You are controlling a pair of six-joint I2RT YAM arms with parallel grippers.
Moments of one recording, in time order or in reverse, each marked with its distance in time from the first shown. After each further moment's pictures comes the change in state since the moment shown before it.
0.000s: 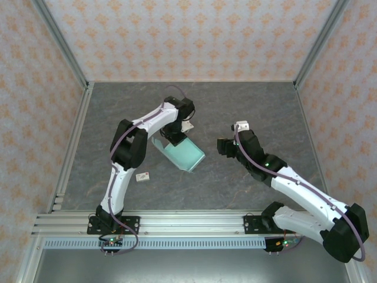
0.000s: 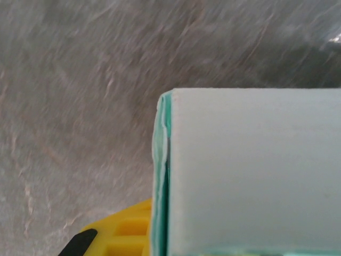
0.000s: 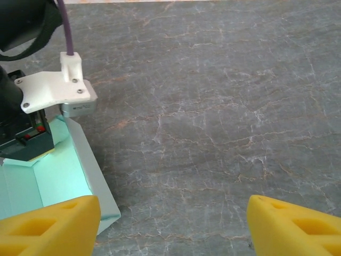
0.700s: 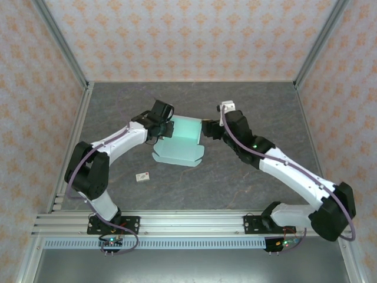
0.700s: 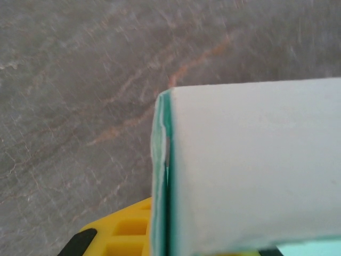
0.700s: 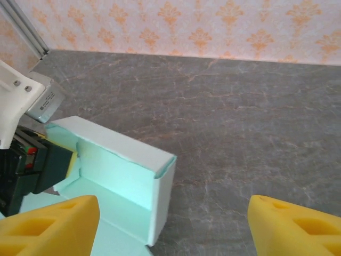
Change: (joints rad) left arm 0.061 -0.594 -0.695 0.773 -0.099 -0.439; right arm 0.031 0.214 0.261 0.080 -0.036 -0.039
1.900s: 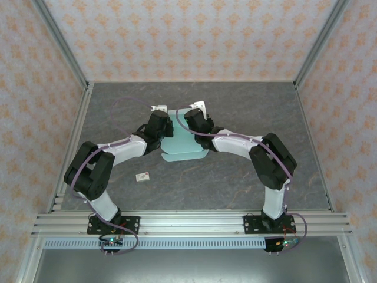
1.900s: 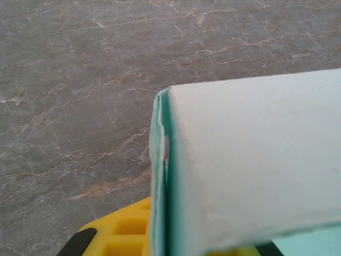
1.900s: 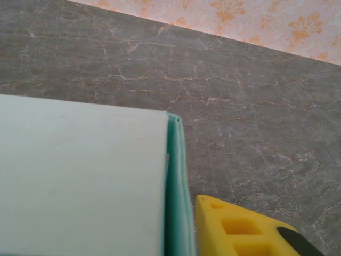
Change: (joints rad) left arm 0.000 -0.016 -0.304 0.629 -0.108 -0.136; right arm 0.053 0.686 0.257 0.241 0.353 -0.098
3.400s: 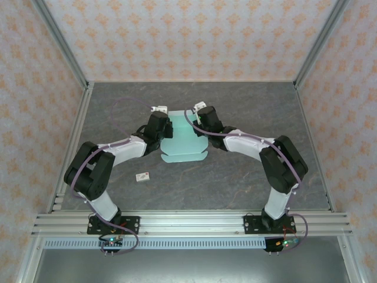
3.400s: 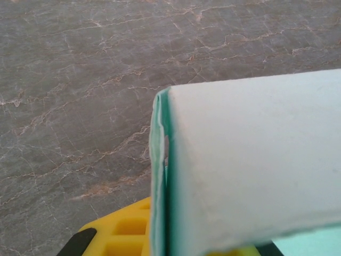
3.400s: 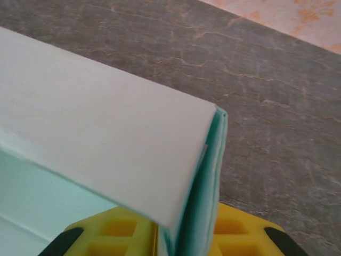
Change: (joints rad) left arm 0.003 0.000 -0.014 0.022 0.017 0.024; right arm -0.076 -0.097 -0.100 0.044 -0.330 -0.180
